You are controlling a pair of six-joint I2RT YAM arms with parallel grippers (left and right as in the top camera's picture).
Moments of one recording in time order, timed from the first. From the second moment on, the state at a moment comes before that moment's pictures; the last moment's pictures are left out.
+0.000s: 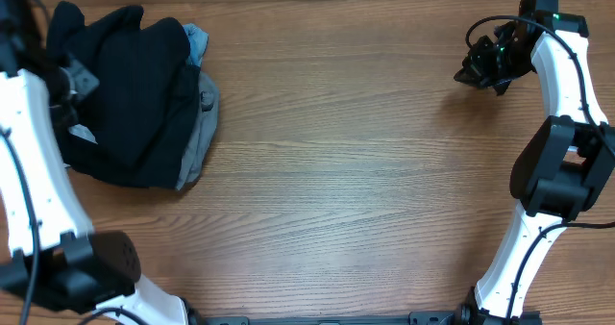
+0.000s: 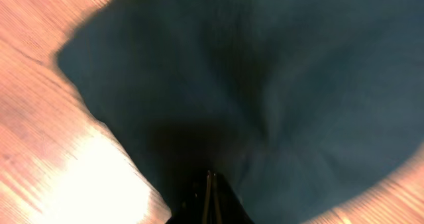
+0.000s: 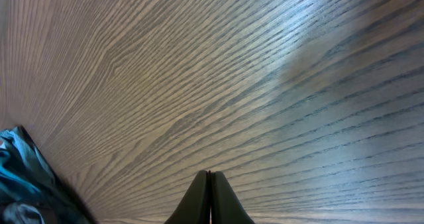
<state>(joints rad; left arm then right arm) 0.34 1.84 2.05 -1.48 -0.08 -0.47 -0.22 2.30 2.06 -1.15 -0.48 0.43</state>
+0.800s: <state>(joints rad) 0.34 1.84 1.98 -1.14 -0.18 -0.50 -0.22 2.30 2.06 -1.17 -0.48 0.43</state>
